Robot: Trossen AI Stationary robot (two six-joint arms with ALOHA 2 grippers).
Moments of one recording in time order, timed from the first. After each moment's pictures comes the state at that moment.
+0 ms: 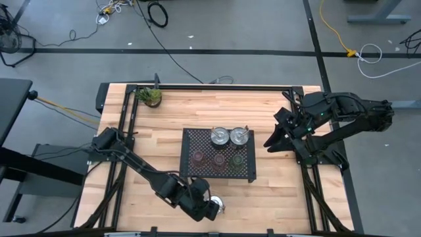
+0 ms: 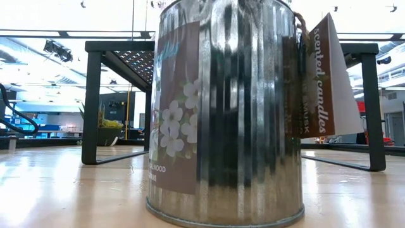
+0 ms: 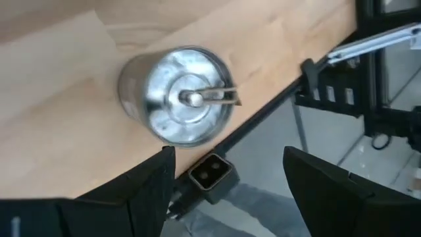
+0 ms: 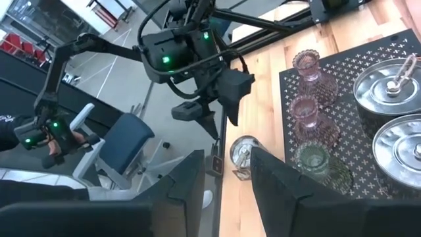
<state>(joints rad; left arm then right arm) -0.60 1.95 1.69 -0.66 -0.19 -1.67 0.17 1.08 1.49 -0.88 -0.31 0.54</state>
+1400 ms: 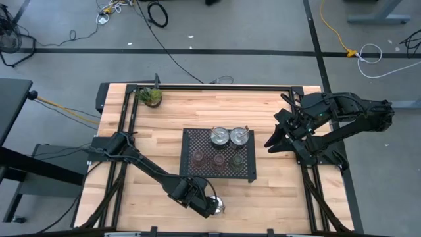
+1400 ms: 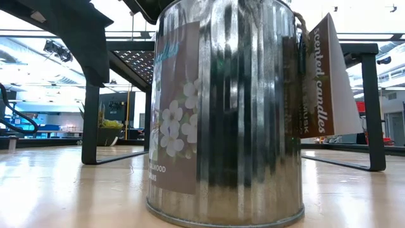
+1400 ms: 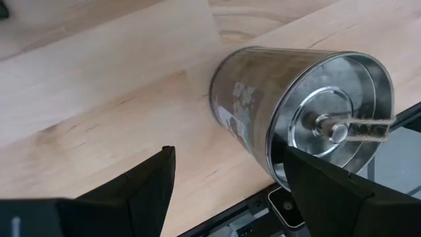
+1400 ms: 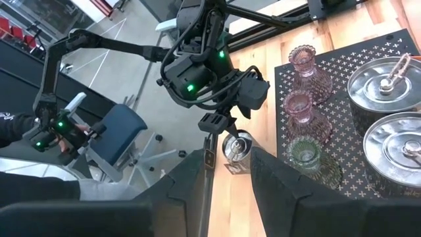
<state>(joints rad) -0.56 2.06 1.70 -0.83 -0.07 -1.75 0.17 1.08 1.49 -0.92 -0.31 0.48</state>
